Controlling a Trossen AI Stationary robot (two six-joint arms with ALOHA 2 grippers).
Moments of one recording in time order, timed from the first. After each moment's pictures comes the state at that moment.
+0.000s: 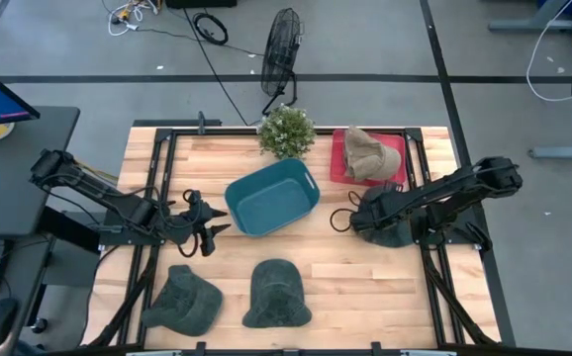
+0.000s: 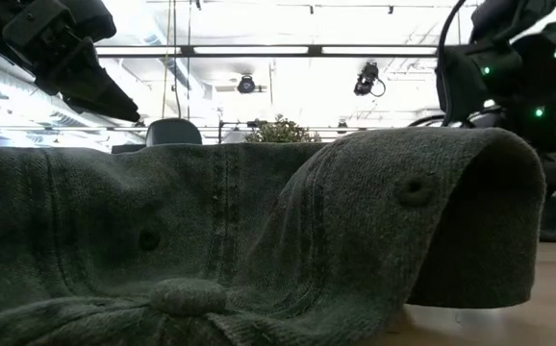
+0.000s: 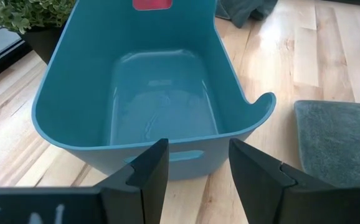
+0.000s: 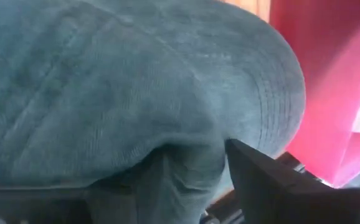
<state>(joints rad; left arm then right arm) -0.44 0.85 0.44 -0.24 -0.66 -0.49 0.12 1.44 0.69 -1.09 0.39 0.48</state>
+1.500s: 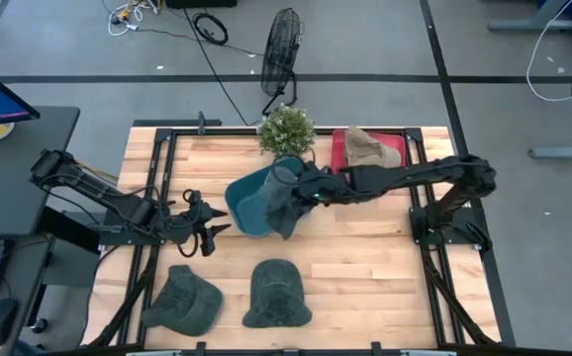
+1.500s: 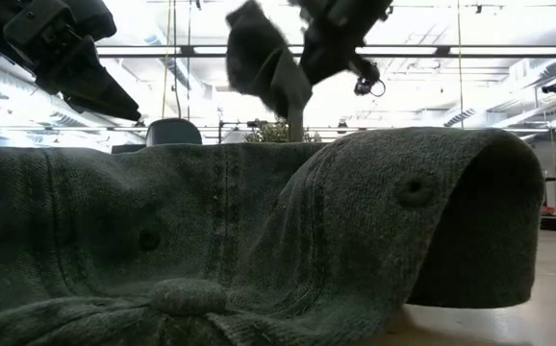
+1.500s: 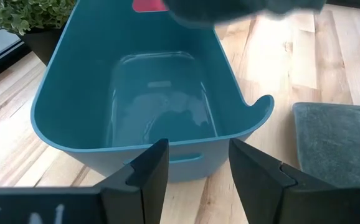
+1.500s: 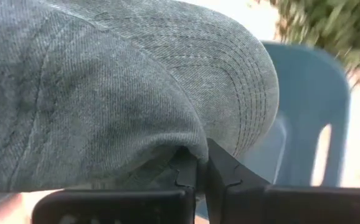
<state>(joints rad) -0.44 0.85 0.44 -0.24 -0.66 -0.49 0.03 1.64 1.36 -0.55 0.33 0.71</state>
